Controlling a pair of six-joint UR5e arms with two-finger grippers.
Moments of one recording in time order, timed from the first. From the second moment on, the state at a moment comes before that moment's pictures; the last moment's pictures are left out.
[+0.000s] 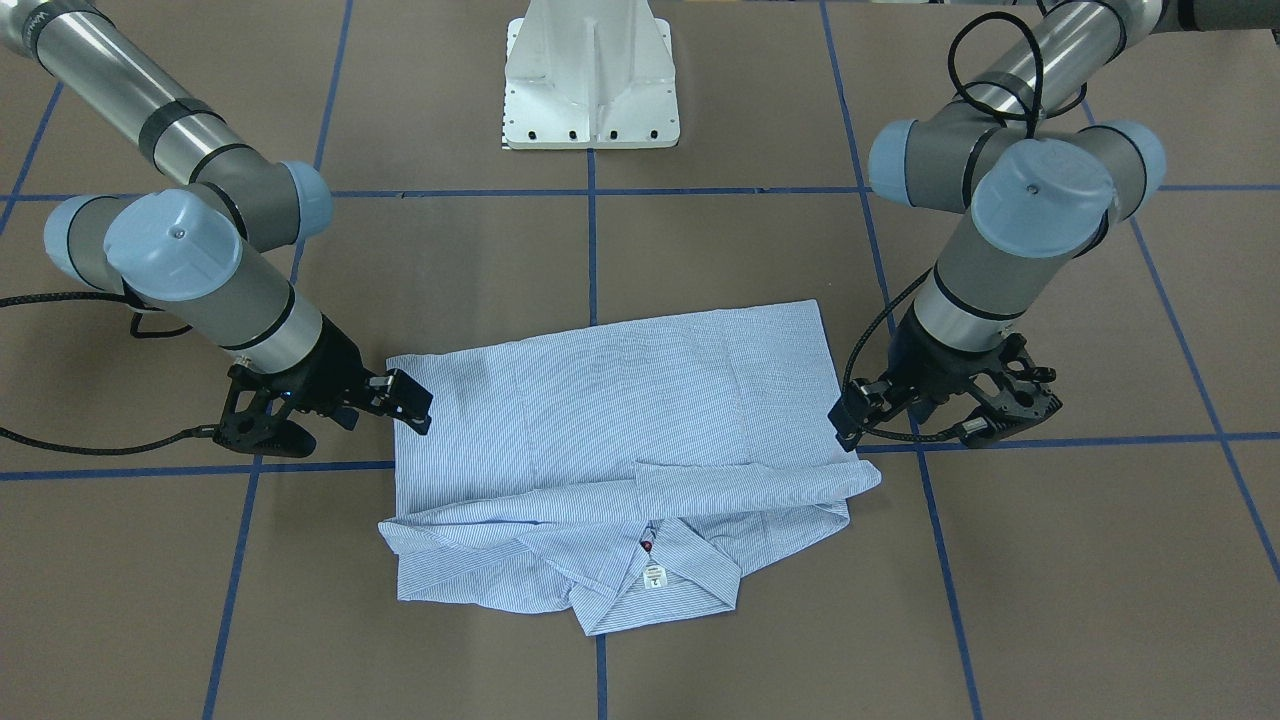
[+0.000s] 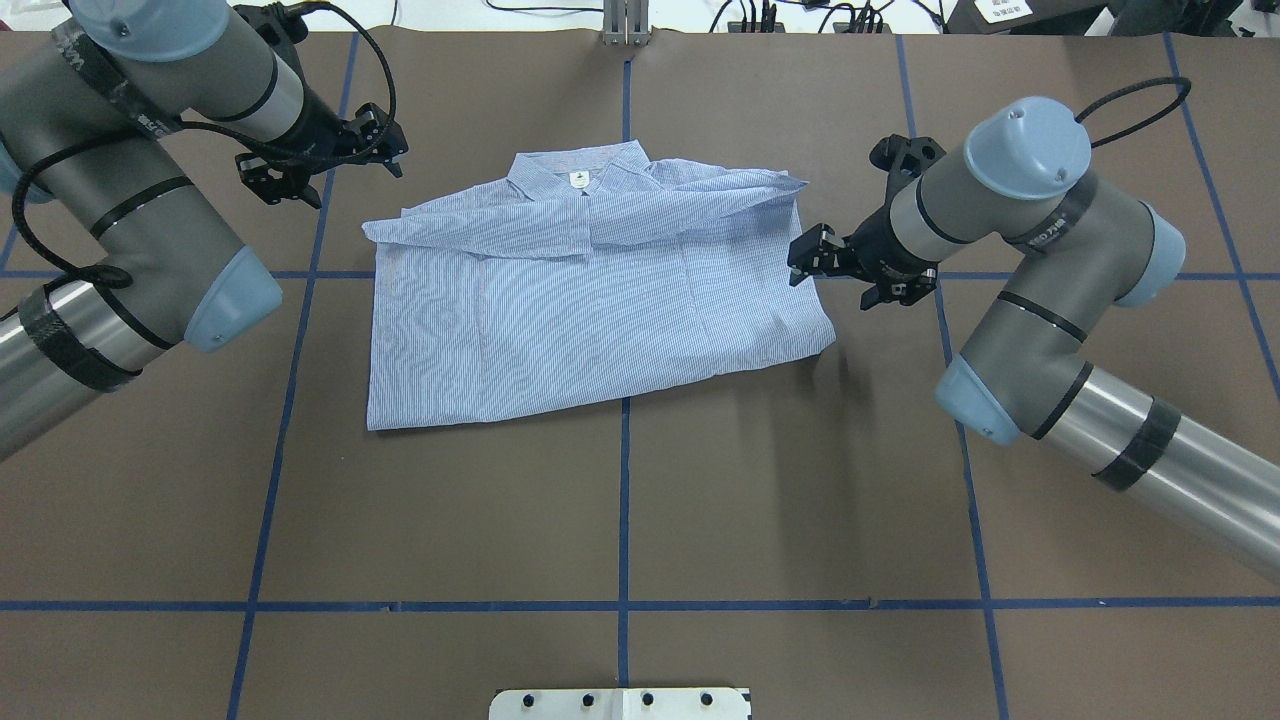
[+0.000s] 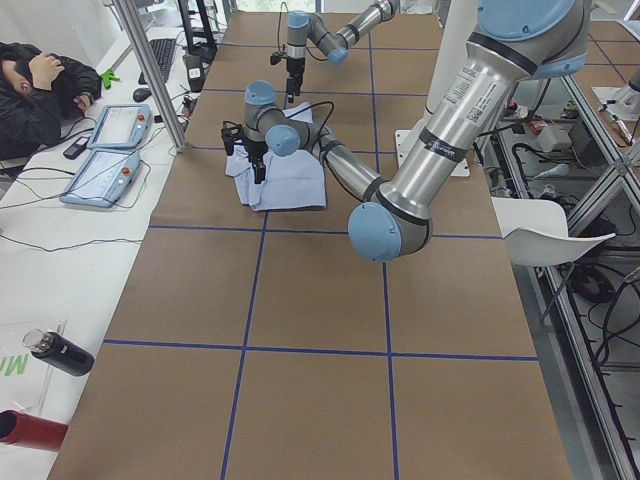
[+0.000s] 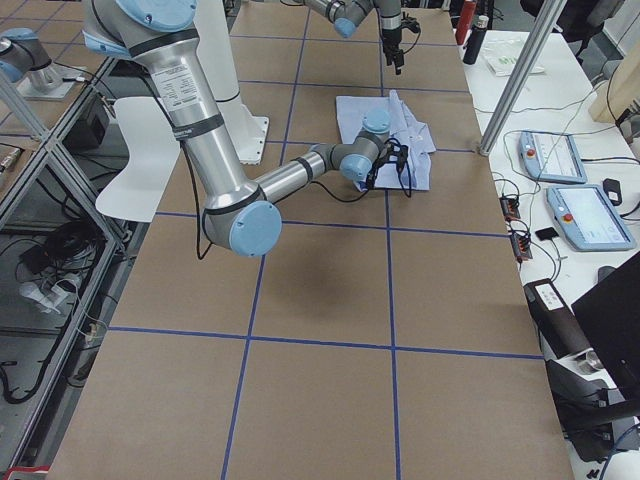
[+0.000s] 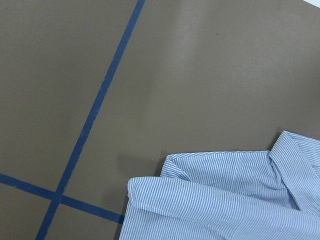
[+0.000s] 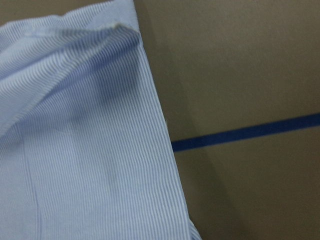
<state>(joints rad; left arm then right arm) -0.91 -2.14 -1.59 -1.77 -2.04 -1.31 0.78 -1.15 1.54 -1.06 2.13 1.34</state>
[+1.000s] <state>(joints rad) -0.91 -2.14 -1.59 -1.77 -2.03 -1.31 0.72 -1.17 1.57 -1.06 2.14 1.35</state>
